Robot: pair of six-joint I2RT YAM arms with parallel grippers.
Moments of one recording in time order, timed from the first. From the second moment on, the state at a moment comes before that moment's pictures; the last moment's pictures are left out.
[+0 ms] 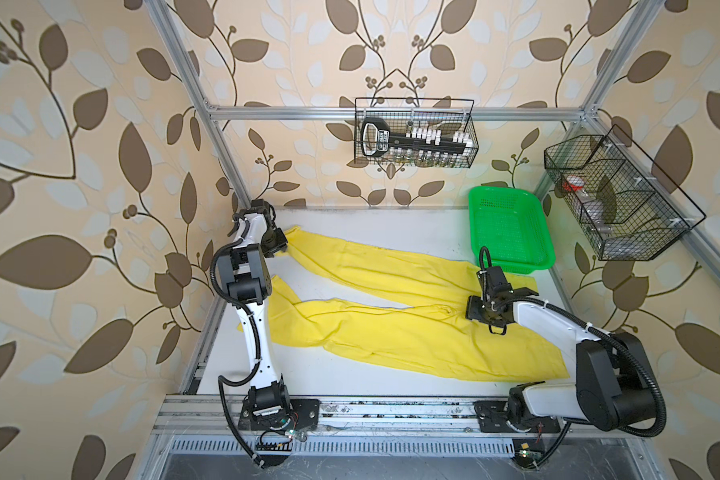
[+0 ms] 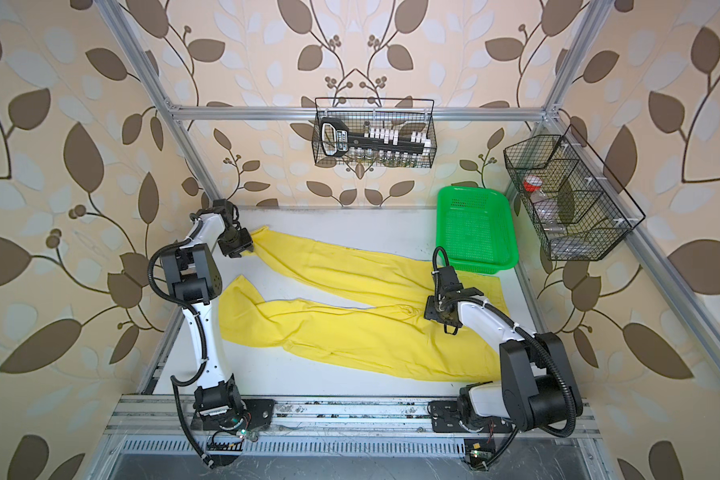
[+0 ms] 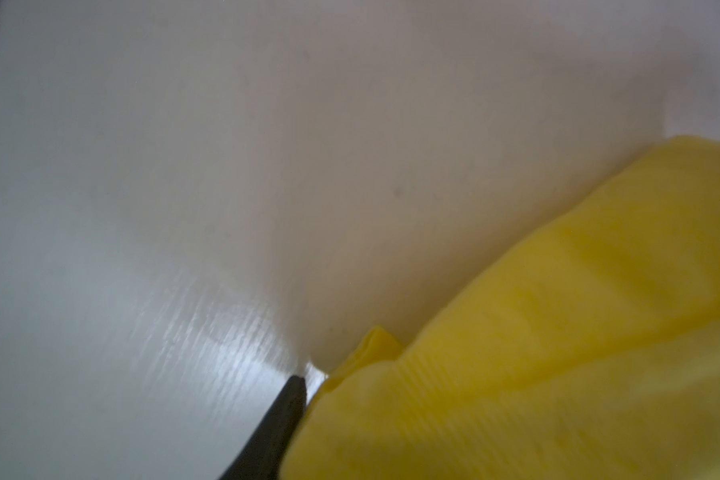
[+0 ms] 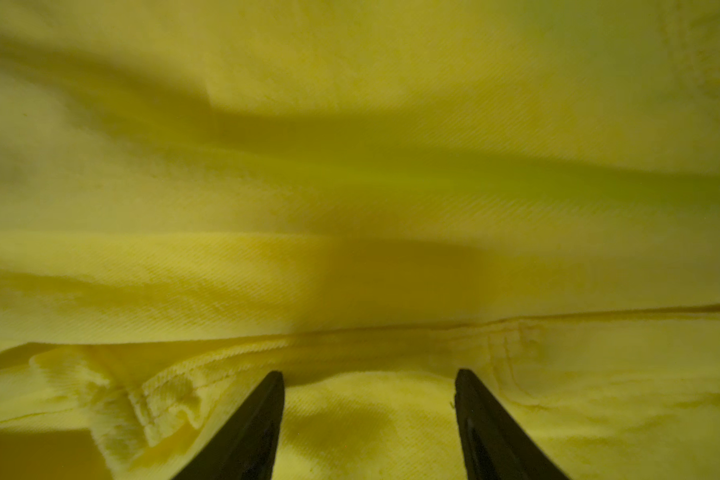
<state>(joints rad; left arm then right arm) 0.25 2.43 2.12 -1.00 0.07 -0.34 0.19 1.36 0.69 -0.56 0.13 0.46</state>
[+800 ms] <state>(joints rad) 0.26 2.35 2.25 -1.37 -0.13 -0.19 0.19 1.36 0.69 -0.55 0.13 0.46</state>
